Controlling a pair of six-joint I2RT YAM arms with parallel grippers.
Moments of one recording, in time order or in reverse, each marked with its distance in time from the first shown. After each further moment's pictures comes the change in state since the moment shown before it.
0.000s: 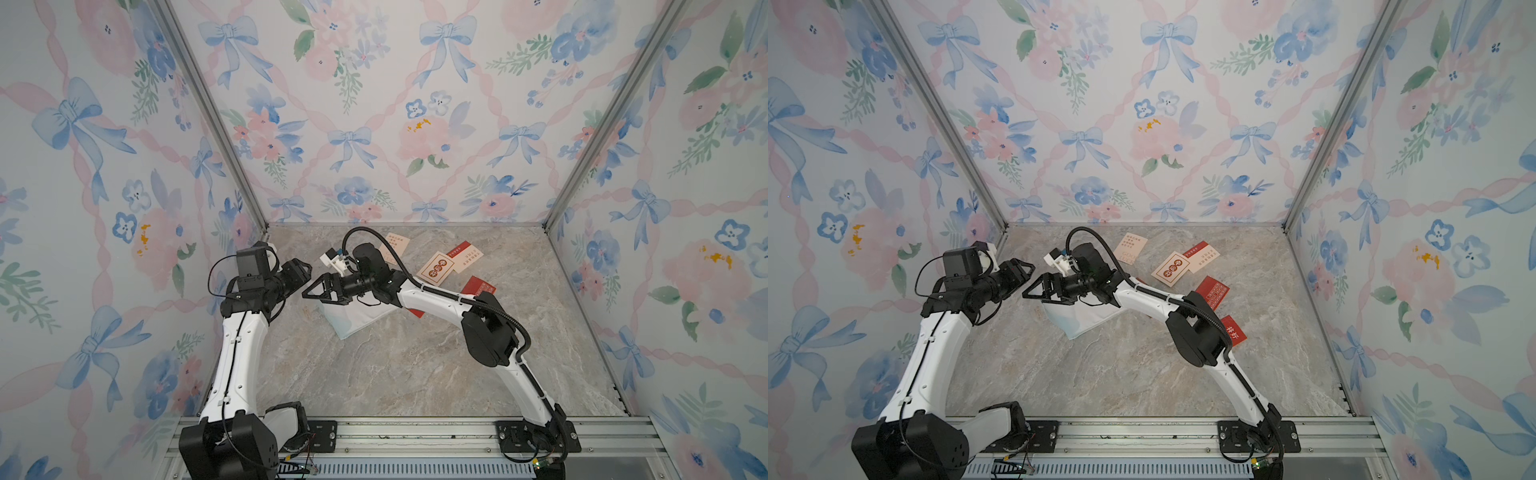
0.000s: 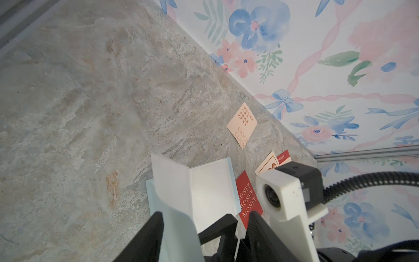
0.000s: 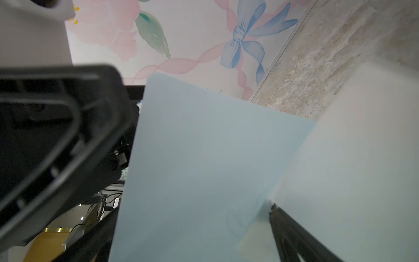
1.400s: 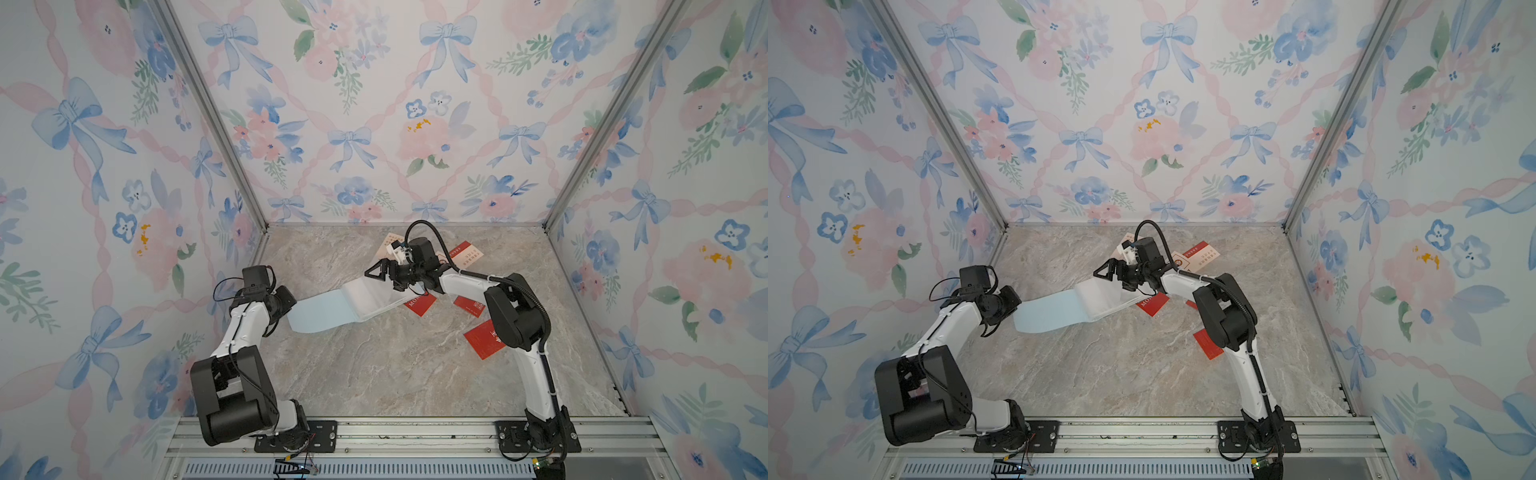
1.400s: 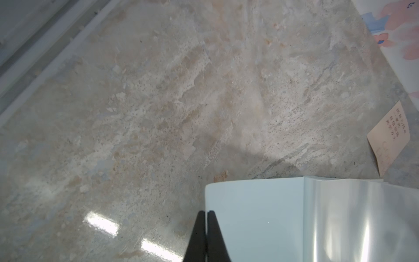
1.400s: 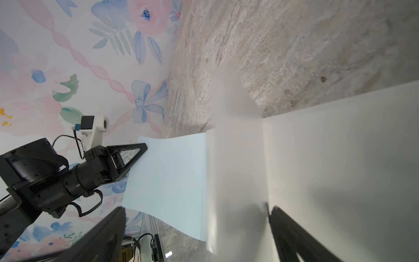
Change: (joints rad) left arm 0.119 0.285 -0.121 0.114 -0.246 0.121; right arm -0.322 -0.115 -0.392 0.050 0.095 -0.100
